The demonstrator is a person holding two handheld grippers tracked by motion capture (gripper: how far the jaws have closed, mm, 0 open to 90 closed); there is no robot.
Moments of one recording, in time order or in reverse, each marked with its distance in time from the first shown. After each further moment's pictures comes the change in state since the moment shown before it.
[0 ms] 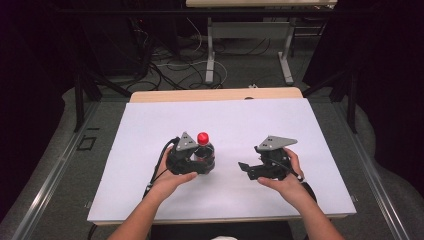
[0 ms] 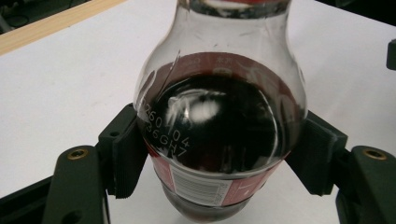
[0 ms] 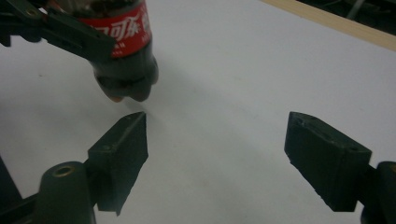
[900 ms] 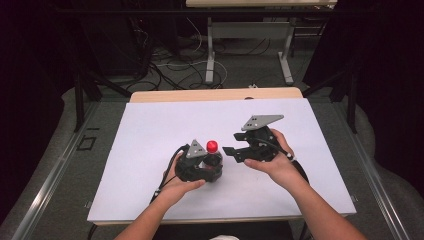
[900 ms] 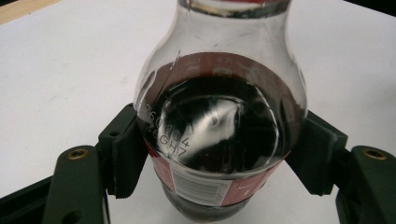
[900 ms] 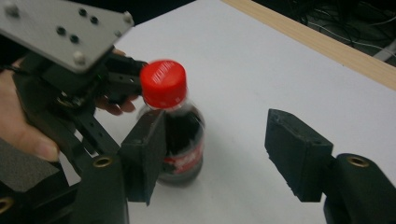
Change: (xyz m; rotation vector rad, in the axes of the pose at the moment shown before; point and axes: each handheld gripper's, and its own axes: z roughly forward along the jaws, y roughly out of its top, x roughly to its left) left arm -0.020 -0.008 0.021 0.018 -0.042 0.006; right arm 0.013 0.069 0.002 -0.011 0.124 -0.043
